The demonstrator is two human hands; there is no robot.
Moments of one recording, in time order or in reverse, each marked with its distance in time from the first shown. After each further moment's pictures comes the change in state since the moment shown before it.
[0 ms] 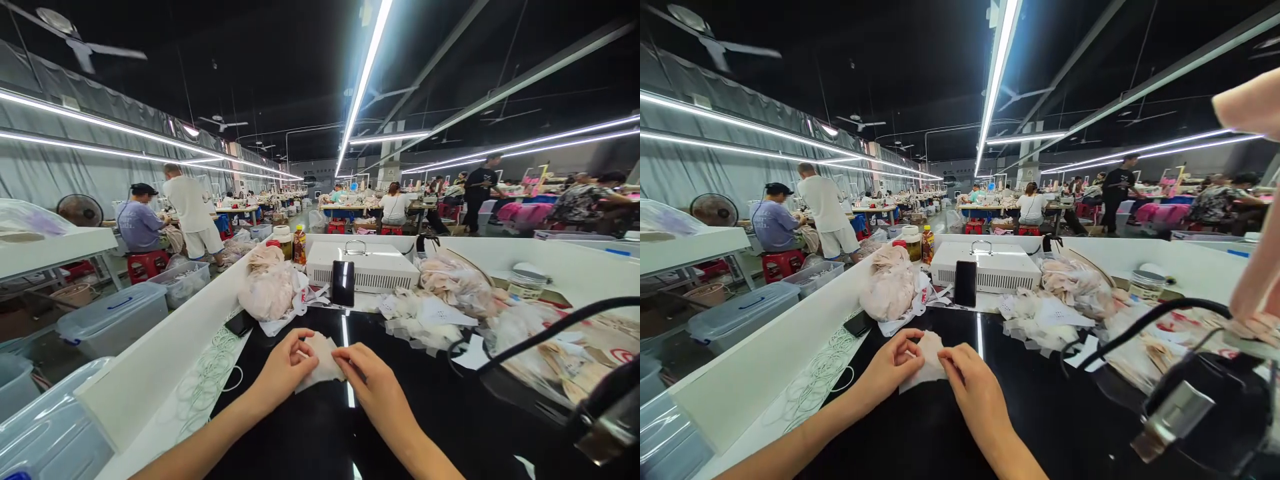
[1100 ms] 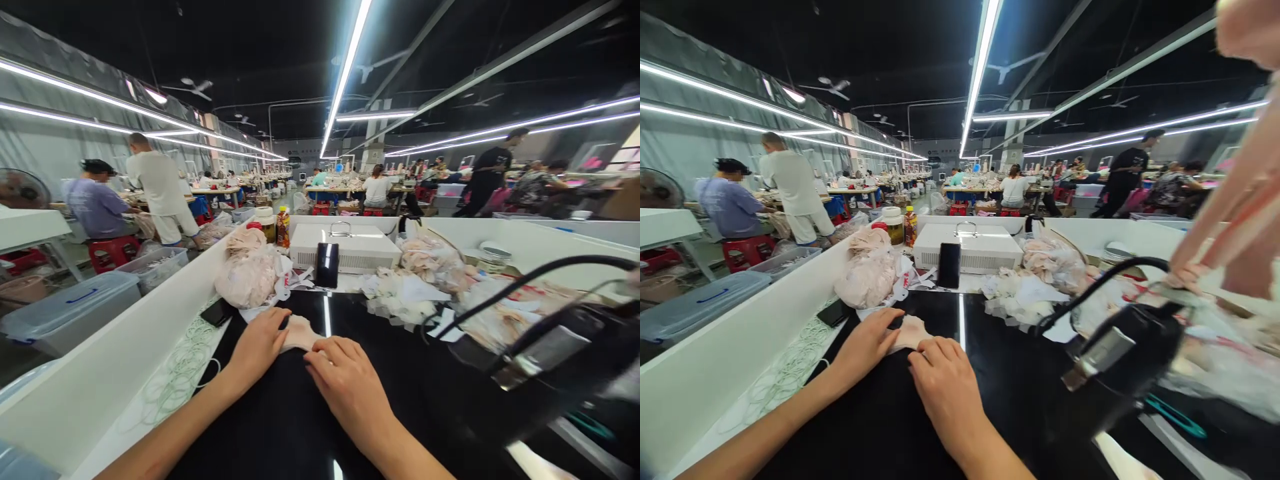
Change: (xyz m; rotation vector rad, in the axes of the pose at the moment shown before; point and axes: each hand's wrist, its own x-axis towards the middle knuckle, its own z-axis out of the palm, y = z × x) left_hand 0.023 -0.014 -0.023 0.909 0.085 0.319; right_hand -0.013 -0.017 0.009 -0.512 -0.008 -0.279
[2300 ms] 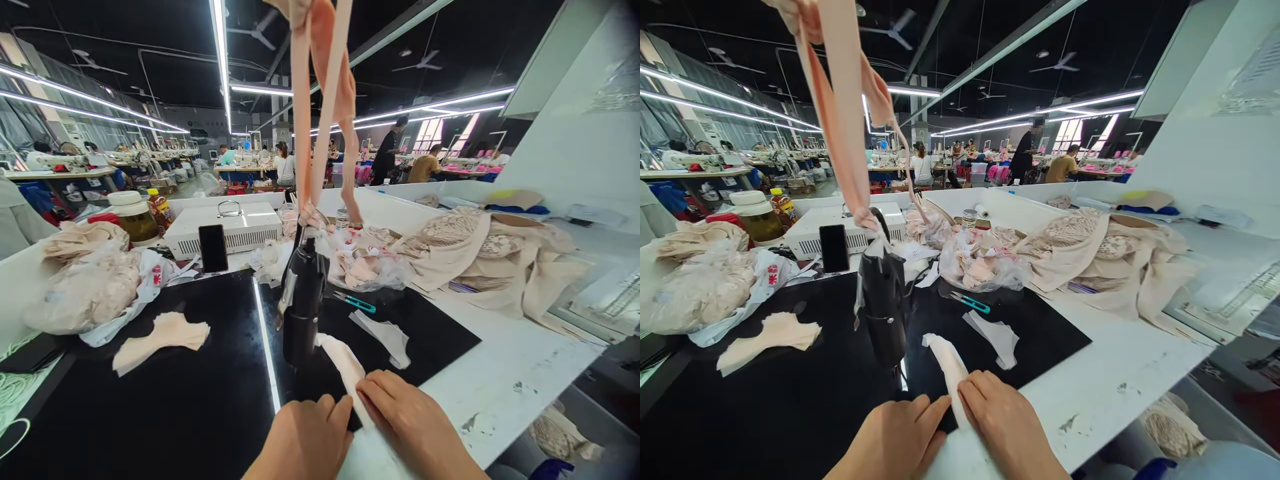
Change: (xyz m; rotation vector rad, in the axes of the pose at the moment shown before) left_hand -0.064 0.250 0.115 0.212 -0.520 0.655; right_hand -0.239 0.061 -0.138 -0.314 -0.189 0.464
